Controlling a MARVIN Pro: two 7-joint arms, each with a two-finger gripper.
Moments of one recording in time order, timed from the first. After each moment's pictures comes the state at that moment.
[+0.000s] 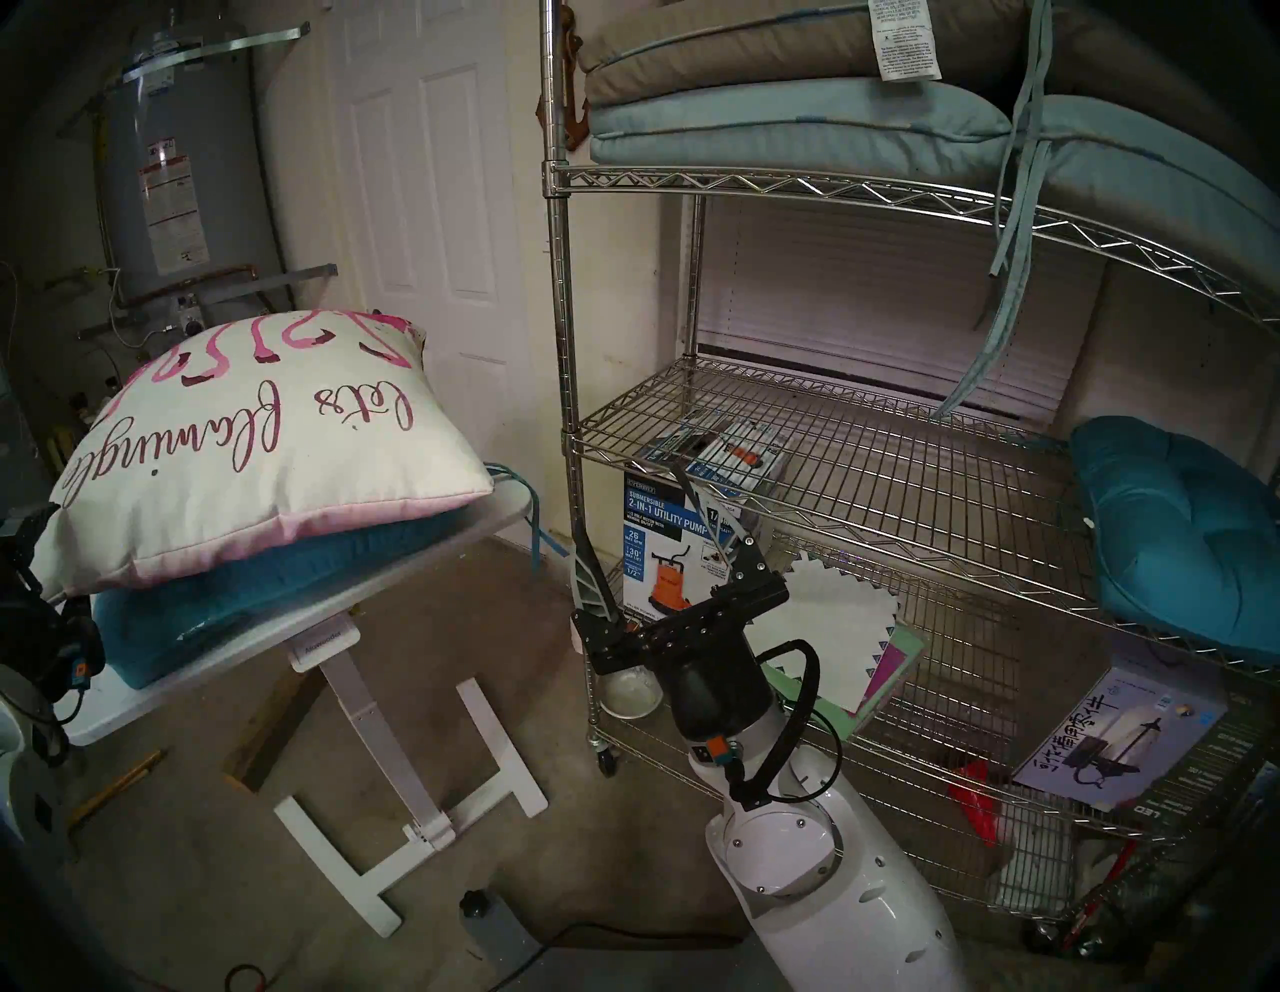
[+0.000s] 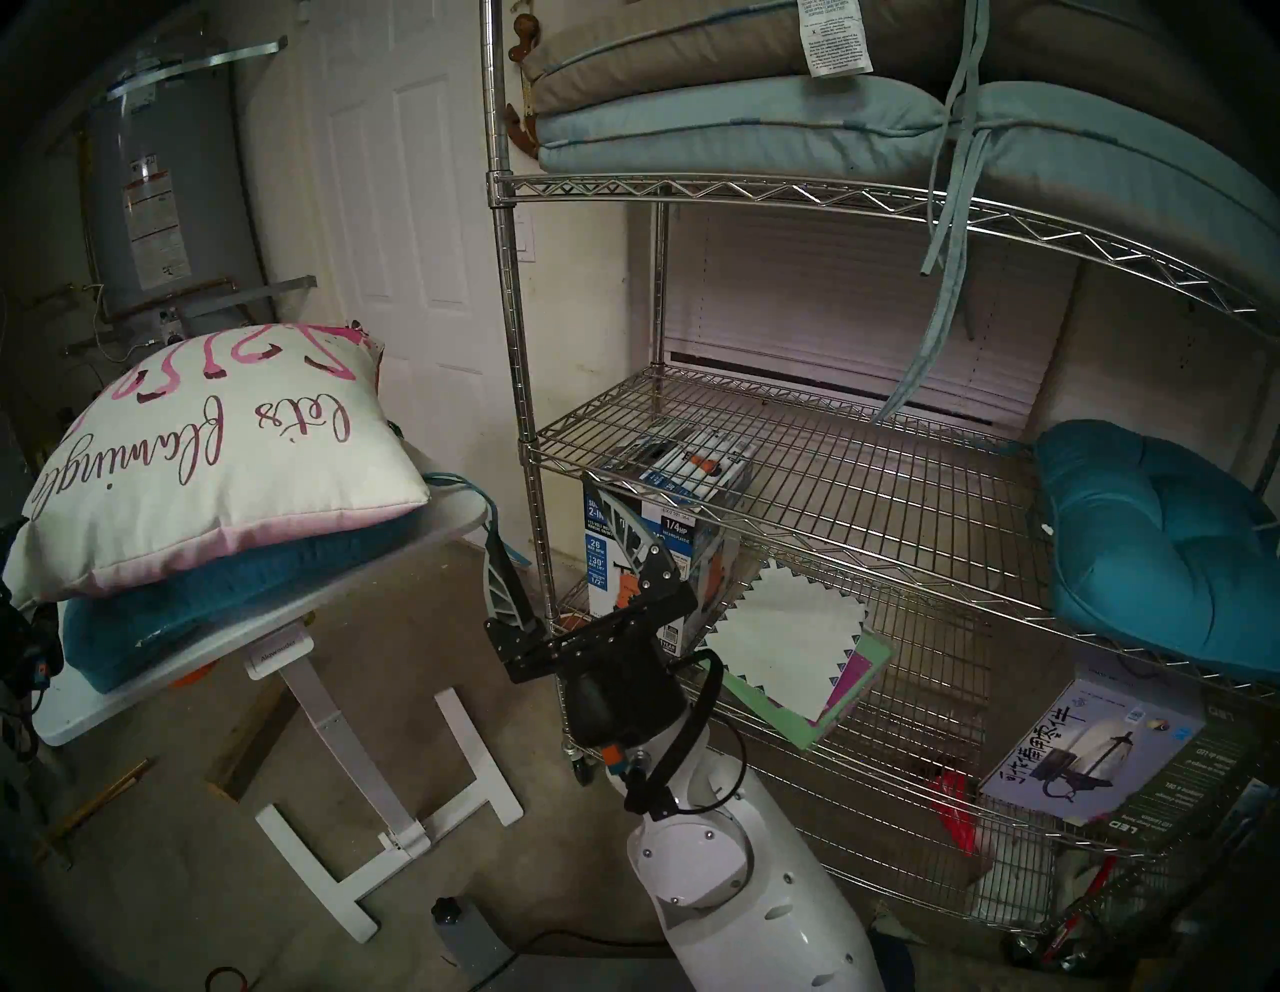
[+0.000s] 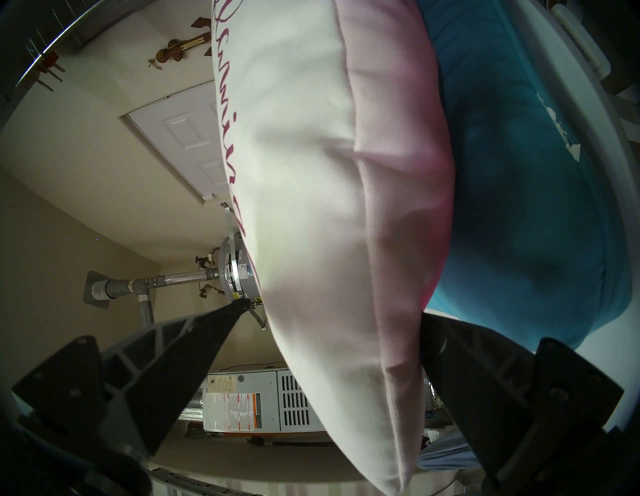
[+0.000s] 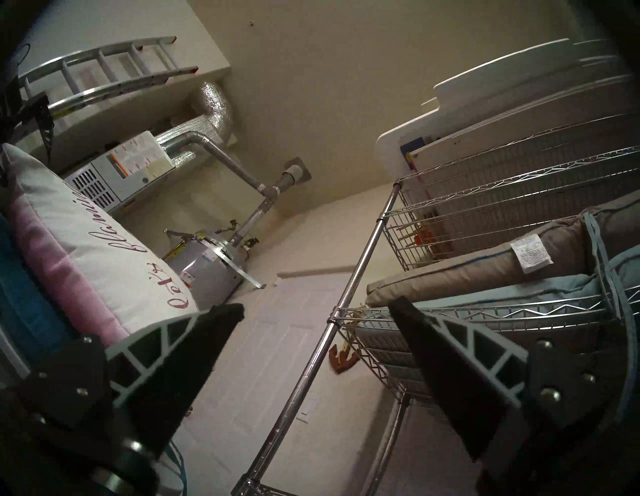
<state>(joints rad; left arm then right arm) 2.33 -1.38 -2.54 -2.36 0.96 -0.08 -0.23 -1.73 -1.42 1.08 -1.88 -0.81 -0.70 -0.43</state>
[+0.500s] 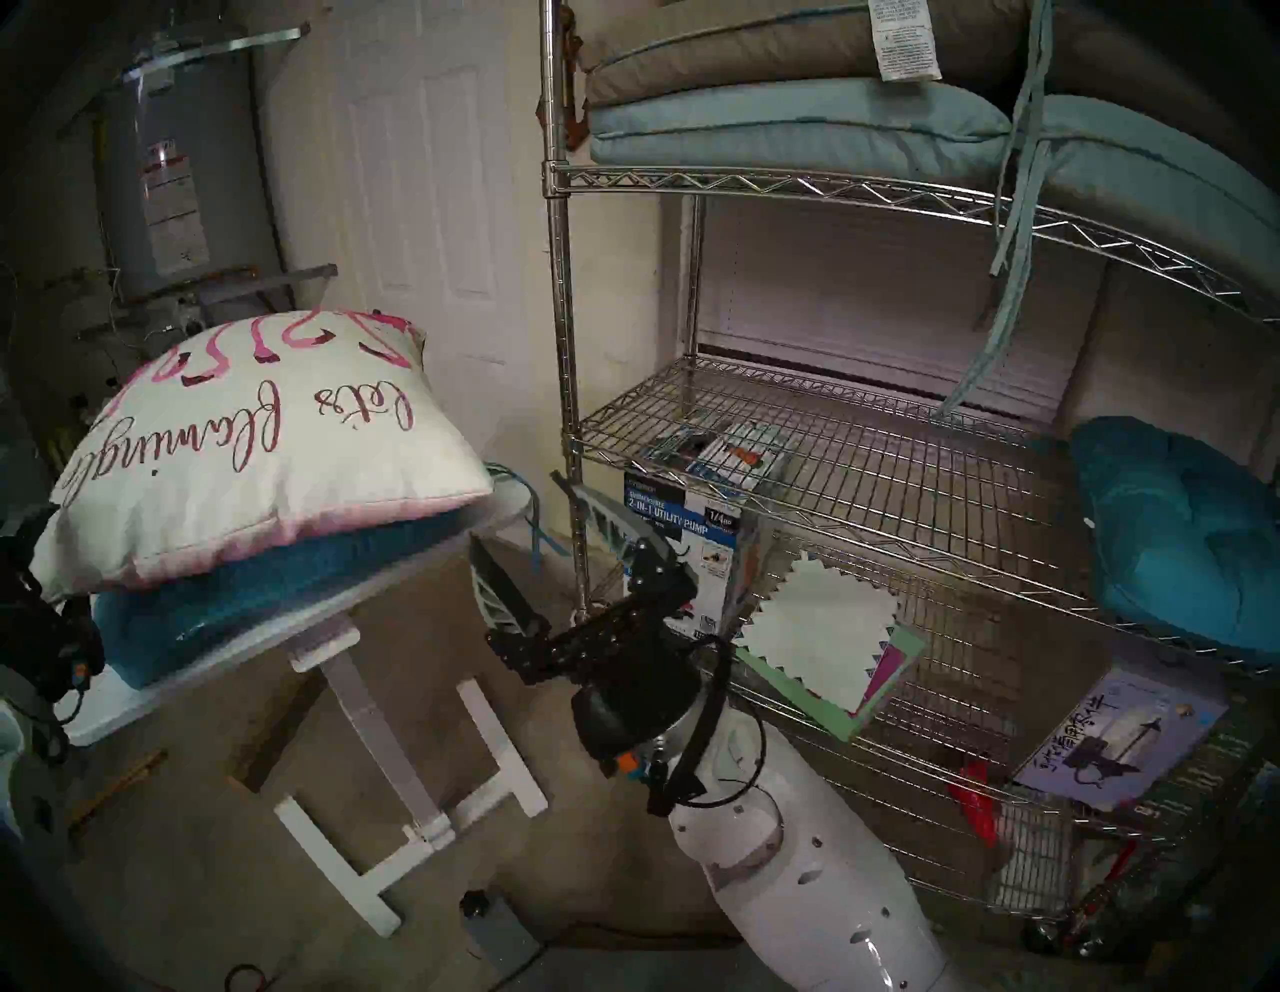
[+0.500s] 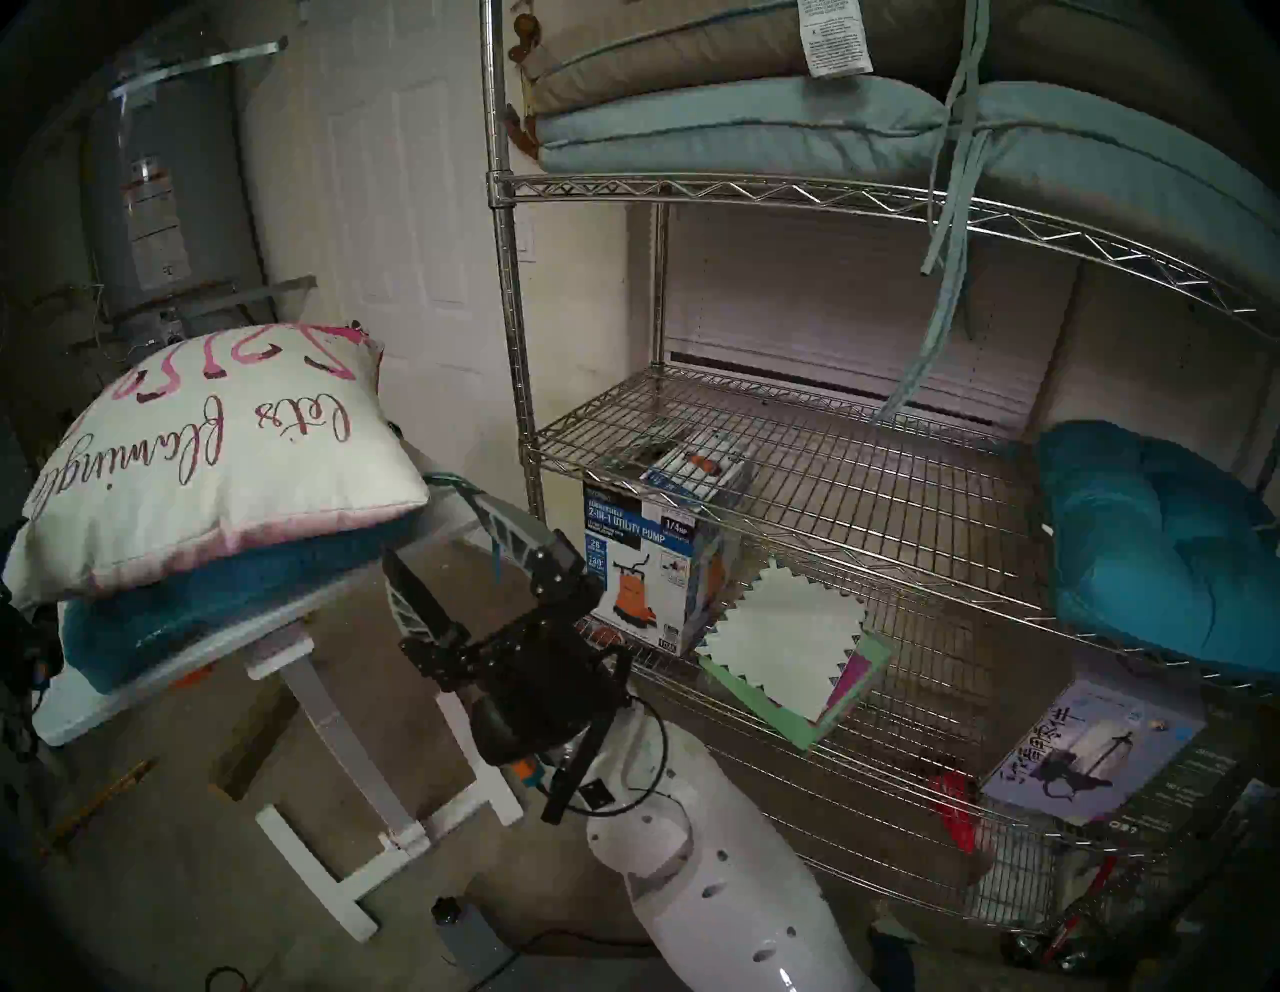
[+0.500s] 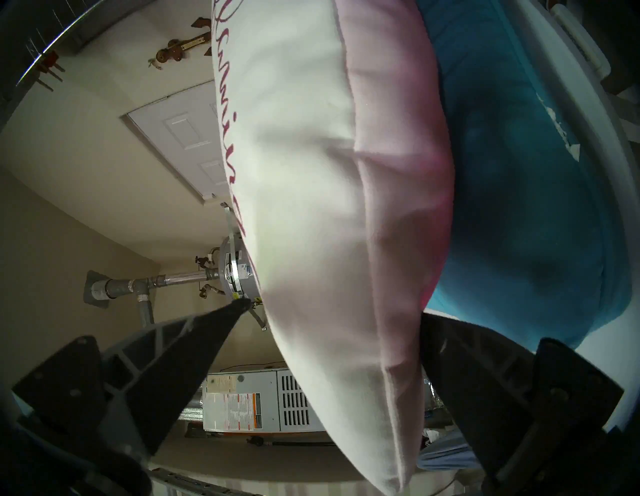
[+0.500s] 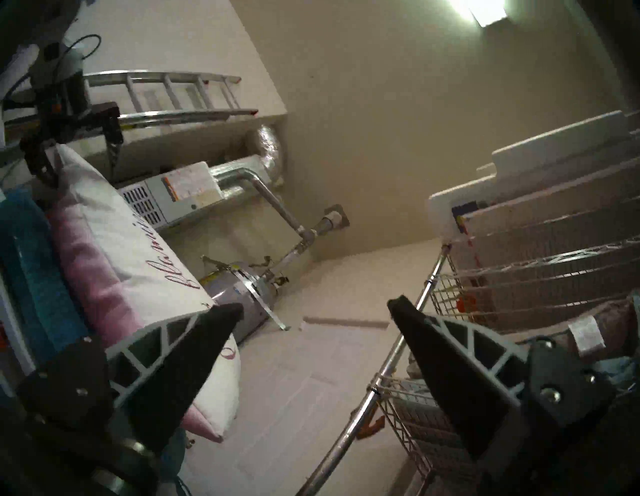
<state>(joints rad) 2.31 -1.38 -2.54 -2.36 0.96 -0.09 -0.24 -1.58 -1.45 0.99 -1.77 -1.06 -0.73 -0.45</state>
